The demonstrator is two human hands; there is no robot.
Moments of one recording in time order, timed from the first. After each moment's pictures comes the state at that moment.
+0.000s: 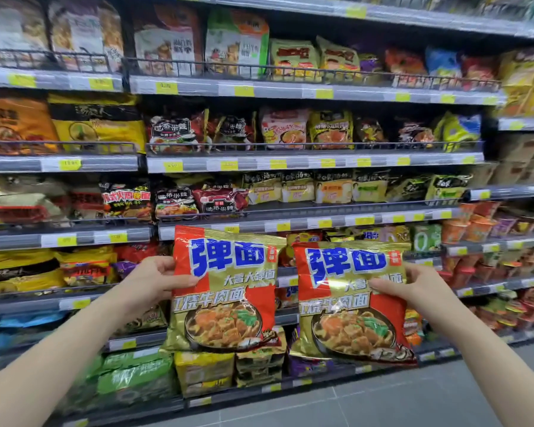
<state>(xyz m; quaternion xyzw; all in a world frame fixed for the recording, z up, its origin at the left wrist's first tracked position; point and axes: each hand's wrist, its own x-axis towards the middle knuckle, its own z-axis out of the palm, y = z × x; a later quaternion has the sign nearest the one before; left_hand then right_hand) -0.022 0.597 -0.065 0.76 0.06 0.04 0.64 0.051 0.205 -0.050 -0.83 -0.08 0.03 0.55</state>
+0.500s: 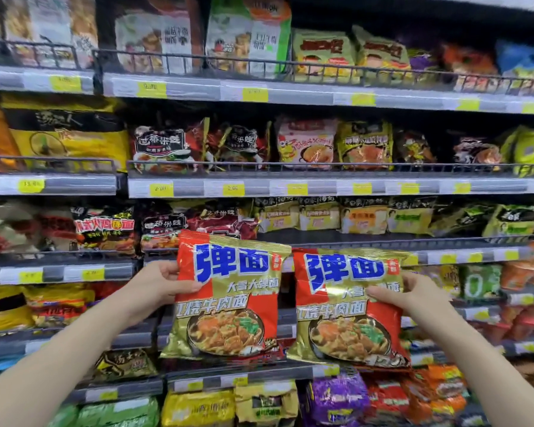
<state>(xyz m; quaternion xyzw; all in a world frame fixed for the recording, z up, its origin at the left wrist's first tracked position) 0.150 0.659 -0.069 0.75 0.09 0.05 0.66 0.243 0.273 -0.055 -0.83 -0.09 0.01 0.55</state>
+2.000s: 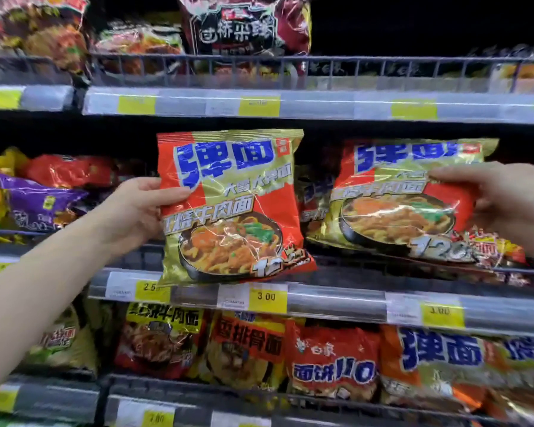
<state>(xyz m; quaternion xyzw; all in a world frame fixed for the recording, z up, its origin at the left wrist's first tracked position) 0.322 0.745 -0.377 0.70 -0.05 0.31 0.64 0.498 0.395 -0.334 -0.70 -0.19 -0.08 0.69</state>
